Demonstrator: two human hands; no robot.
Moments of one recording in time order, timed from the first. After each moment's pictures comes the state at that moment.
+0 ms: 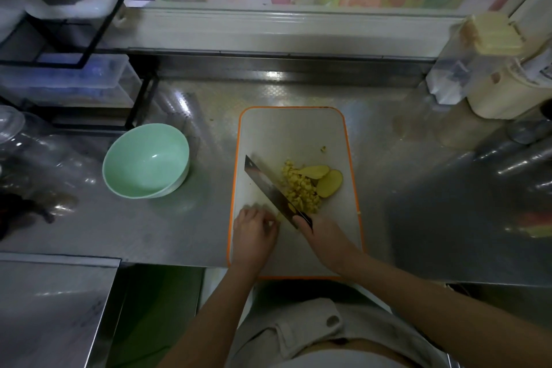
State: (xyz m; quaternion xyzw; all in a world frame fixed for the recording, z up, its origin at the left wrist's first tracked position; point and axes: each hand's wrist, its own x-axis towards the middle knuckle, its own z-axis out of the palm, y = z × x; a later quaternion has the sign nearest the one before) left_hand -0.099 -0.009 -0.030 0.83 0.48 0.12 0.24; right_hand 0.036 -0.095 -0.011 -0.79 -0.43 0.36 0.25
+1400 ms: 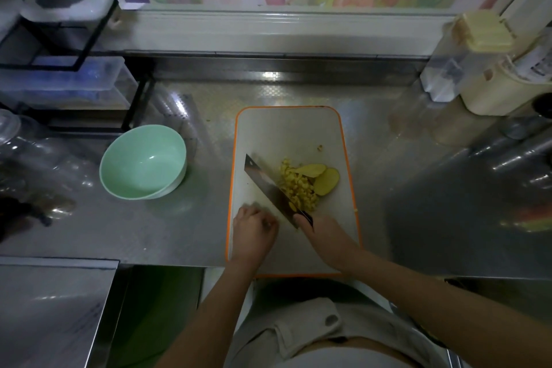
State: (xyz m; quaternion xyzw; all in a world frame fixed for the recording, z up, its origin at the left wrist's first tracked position) left_hand -0.096 -0.006 -0.031 0.83 0.48 0.10 0.25; right_hand 0.038 -0.096 0.004 -0.79 -0.43 0.37 0.21
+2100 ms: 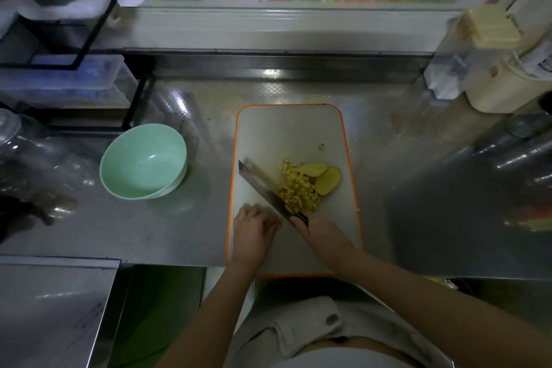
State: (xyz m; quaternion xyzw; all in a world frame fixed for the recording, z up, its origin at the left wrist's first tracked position) left_hand -0.100 -0.005 -0.035 0.85 0.45 0.11 0.24; right_hand 0.034 -0.091 -0.005 -0.80 -0.43 0.38 0.17
